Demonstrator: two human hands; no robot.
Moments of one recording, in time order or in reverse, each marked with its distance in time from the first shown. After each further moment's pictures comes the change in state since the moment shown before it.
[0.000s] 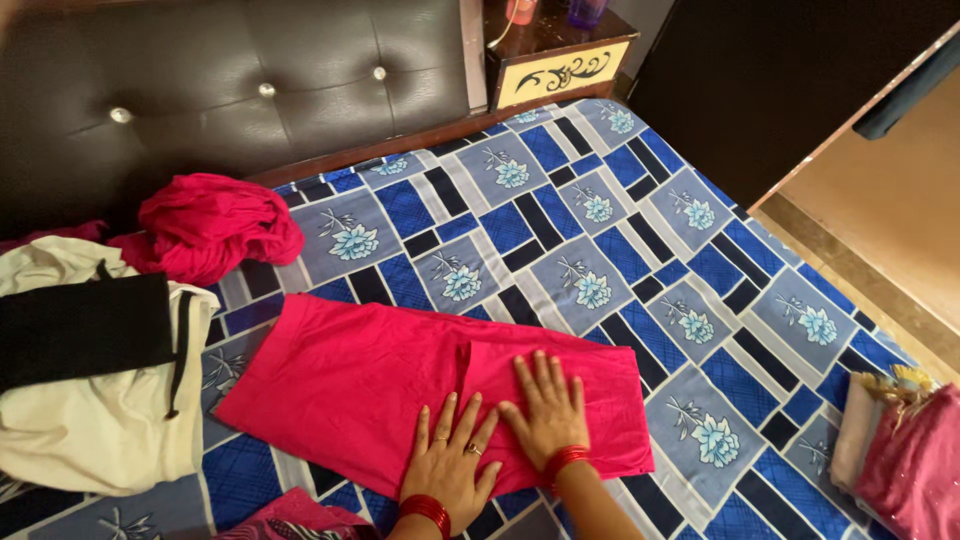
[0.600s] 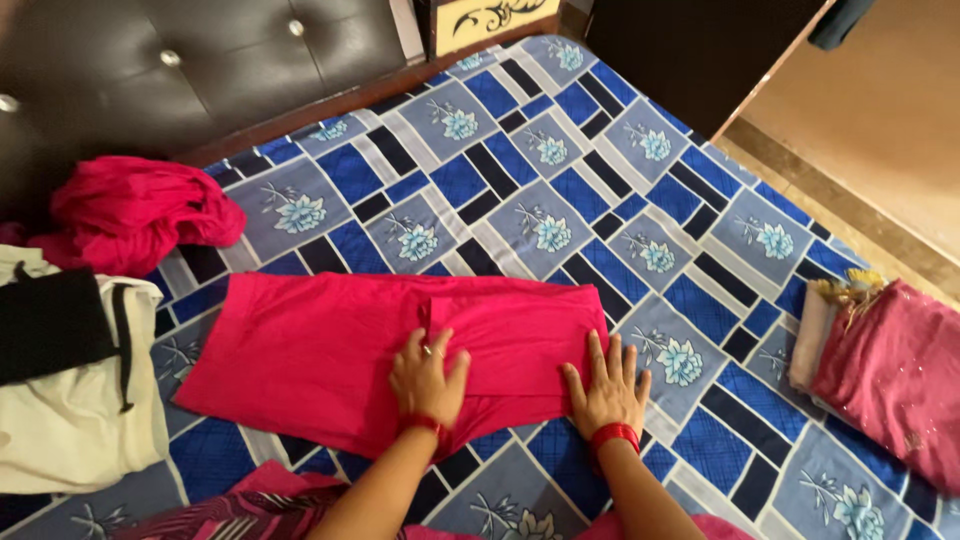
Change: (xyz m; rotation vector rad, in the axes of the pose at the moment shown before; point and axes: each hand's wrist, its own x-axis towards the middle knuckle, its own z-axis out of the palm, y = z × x) left_hand 0.048 0.004 0.037 -0.226 0.024 -0.563; right_hand -0.074 0.099 0.011 0.020 0.122 0.457
